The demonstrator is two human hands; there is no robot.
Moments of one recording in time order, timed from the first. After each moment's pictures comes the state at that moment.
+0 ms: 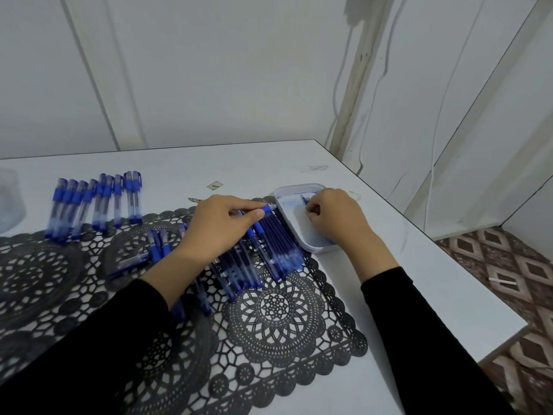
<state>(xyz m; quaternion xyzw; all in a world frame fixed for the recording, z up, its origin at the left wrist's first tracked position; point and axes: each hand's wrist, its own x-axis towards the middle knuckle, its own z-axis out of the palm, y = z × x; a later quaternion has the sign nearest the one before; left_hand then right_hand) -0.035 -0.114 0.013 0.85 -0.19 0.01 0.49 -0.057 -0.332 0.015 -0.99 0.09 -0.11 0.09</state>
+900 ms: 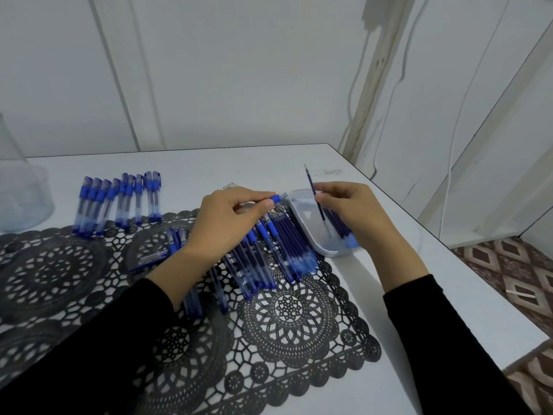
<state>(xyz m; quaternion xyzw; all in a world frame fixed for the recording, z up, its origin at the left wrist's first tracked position) -0.039 -0.100 0.022 0.80 -0.22 0.06 0.56 -0.073 -0.319 0.043 -0.79 0.12 -0.14 0.58</state>
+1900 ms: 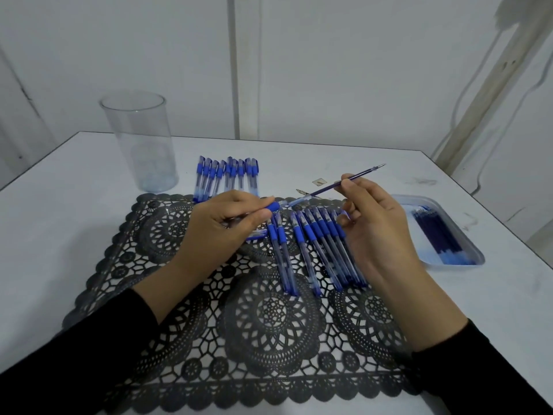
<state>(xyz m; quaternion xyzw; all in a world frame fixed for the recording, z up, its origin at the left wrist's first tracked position) -0.077 0.036 0.003 0.77 -0.23 0.23 0.55 -0.100 -0.178 0.050 -0.54 0.03 -0.09 0.83</state>
